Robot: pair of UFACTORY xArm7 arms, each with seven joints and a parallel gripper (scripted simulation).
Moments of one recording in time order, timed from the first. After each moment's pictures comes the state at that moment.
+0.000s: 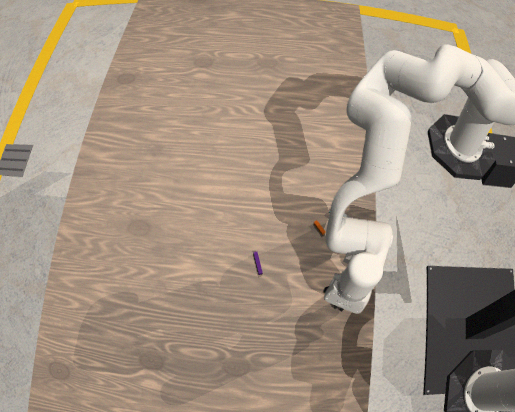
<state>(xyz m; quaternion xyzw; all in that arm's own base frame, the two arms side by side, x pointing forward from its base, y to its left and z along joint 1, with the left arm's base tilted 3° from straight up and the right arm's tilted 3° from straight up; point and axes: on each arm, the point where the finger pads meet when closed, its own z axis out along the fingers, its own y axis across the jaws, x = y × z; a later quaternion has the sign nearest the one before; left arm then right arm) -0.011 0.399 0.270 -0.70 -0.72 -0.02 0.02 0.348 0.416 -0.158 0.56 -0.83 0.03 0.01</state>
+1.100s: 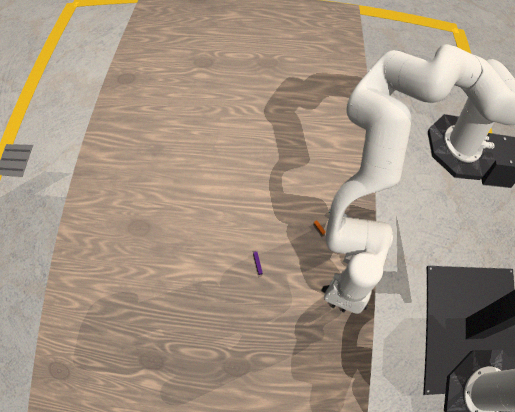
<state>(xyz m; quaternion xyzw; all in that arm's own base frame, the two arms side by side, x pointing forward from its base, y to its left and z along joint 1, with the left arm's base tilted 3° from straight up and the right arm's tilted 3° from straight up) -0.011 0.399 0.270 -0.70 -0.72 -0.02 0.02 0.348 0.416 -0.158 0.56 -0.83 0.03 0.01</state>
